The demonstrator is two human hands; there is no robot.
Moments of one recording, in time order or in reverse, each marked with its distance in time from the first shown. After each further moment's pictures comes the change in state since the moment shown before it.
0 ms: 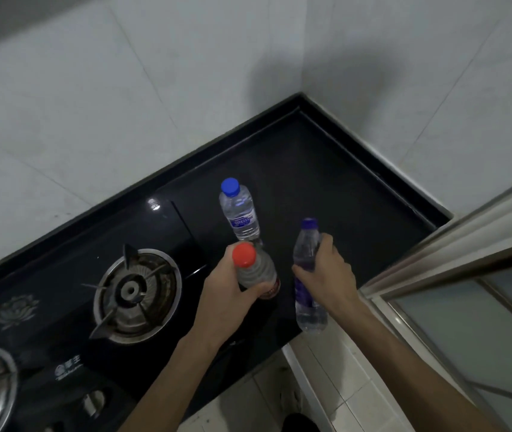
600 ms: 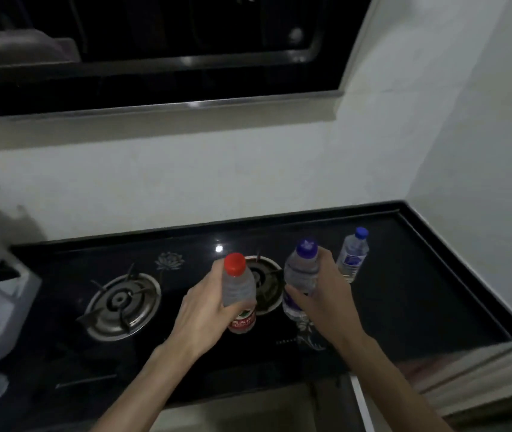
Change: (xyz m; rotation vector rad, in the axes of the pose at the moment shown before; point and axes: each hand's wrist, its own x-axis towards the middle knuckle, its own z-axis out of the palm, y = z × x) left_hand -0.250 -0.001 -0.222 0.089 0.384 -0.084; right_hand -0.223 -0.178 0.035 0.161 -0.033 -0.835
